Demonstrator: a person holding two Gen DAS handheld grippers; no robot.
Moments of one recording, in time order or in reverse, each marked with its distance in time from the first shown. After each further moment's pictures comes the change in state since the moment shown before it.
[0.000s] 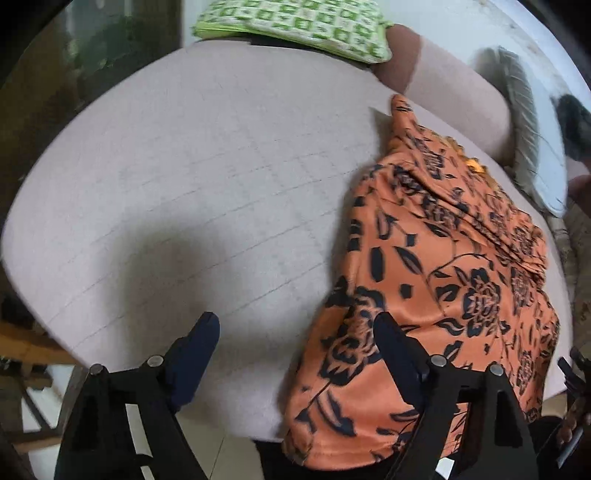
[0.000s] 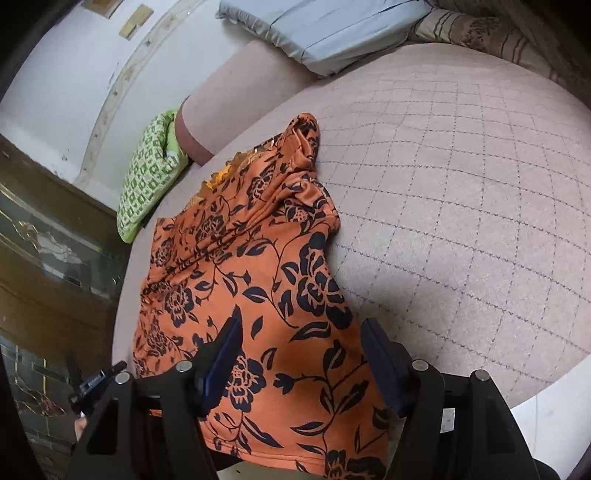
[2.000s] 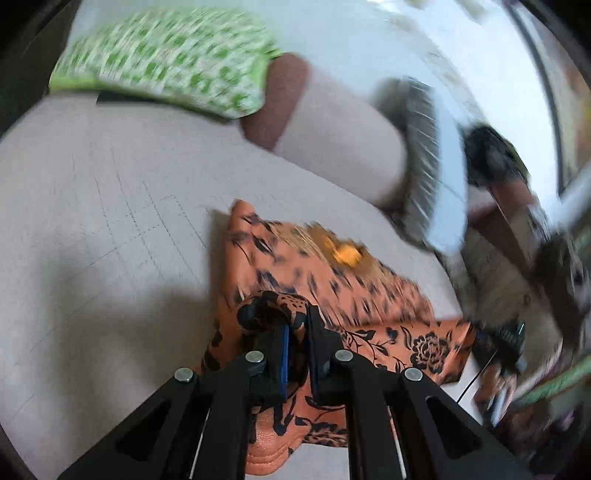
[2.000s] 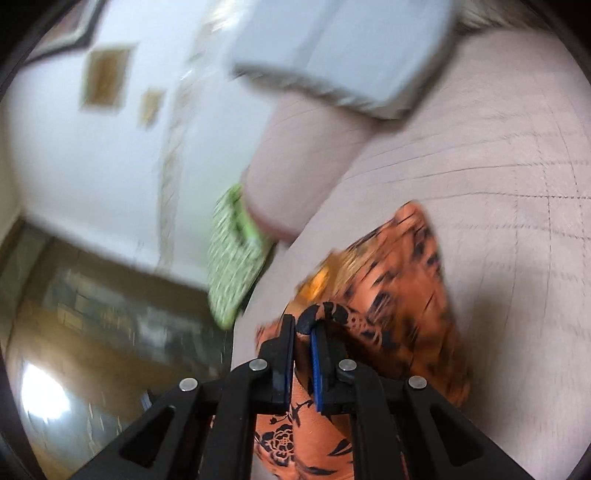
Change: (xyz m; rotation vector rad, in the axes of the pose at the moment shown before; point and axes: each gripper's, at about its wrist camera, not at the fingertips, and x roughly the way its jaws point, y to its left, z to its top) left arm 0.035 -0.088 0.196 0.047 -0.030 -0.455; right arm 0.074 0.004 0.166 0.281 -0.151 0.418
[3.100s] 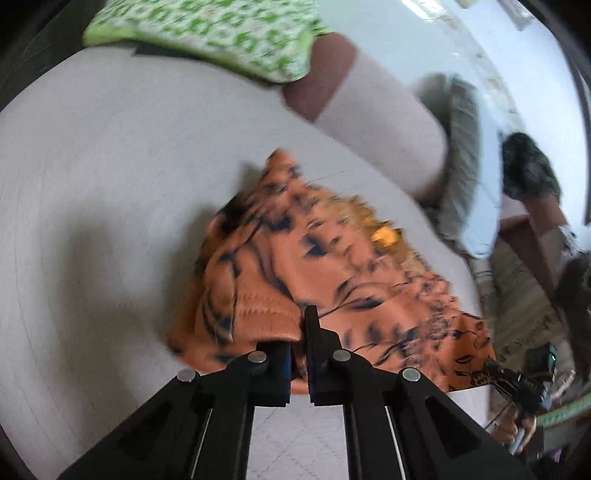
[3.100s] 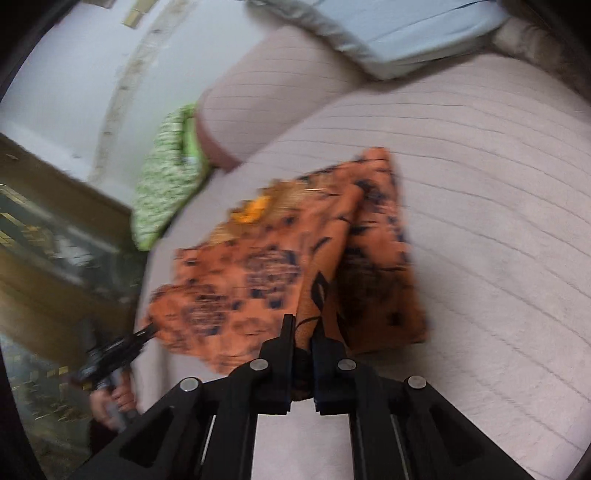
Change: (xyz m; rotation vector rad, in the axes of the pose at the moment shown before) left arm 0.013 0.004 -0.044 -0.050 0.024 0.072; right arm 0.016 0.038 -0.051 -0.279 0.252 -0.268
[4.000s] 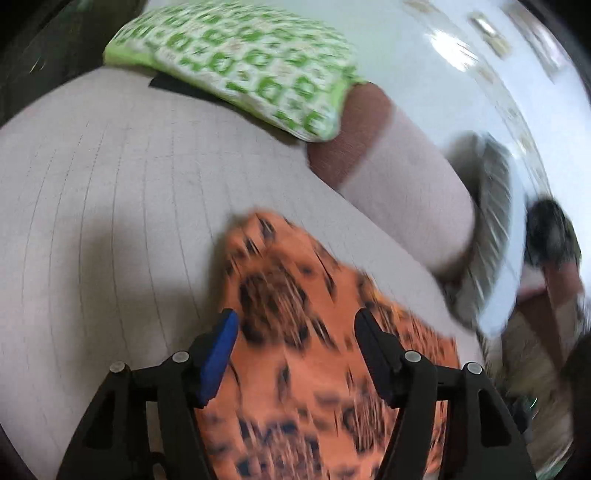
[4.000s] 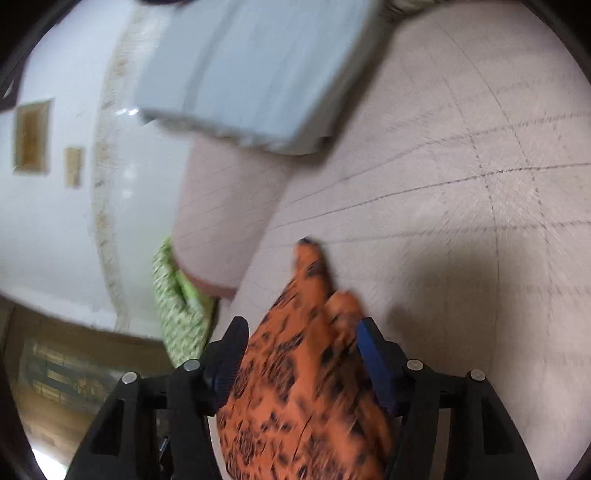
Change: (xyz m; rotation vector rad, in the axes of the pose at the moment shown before) left arm 0.037 -0.017 0.053 -0.113 -0.176 0.082; right arm 0.017 -0.109 0.093 0.385 -0.253 0.142
